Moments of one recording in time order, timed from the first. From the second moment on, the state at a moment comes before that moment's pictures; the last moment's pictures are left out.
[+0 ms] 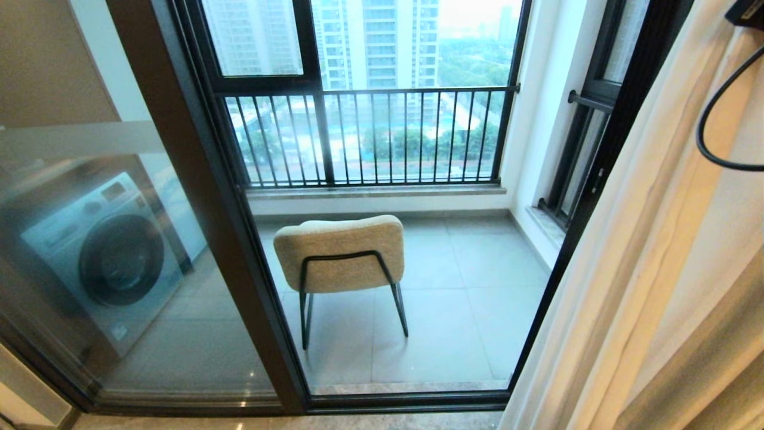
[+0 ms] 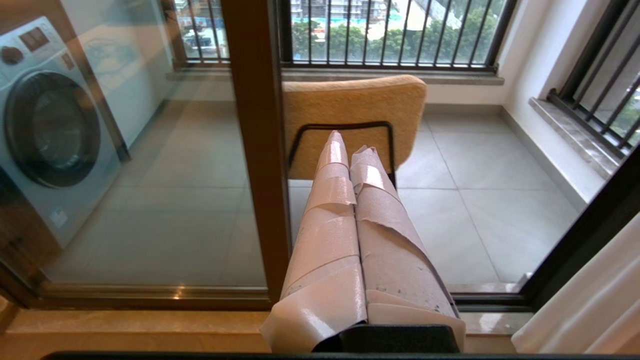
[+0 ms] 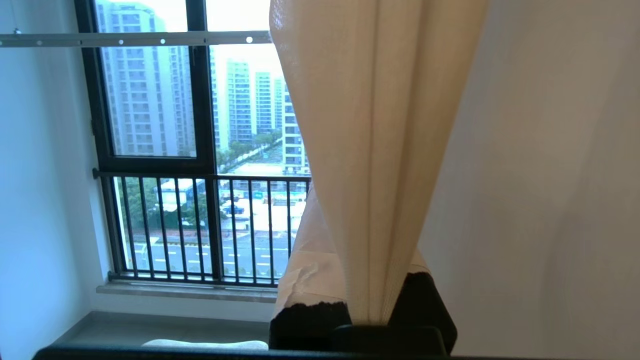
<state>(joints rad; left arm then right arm) 0.00 0.00 0.00 0.00 0.00 -0.04 -0.06 1.62 -1.41 -0.75 0.13 0.07</state>
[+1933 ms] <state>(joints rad) 0.00 0.00 0.00 0.00 0.01 -0.04 -0.06 1.62 -1.41 -0.75 0.13 0.07</state>
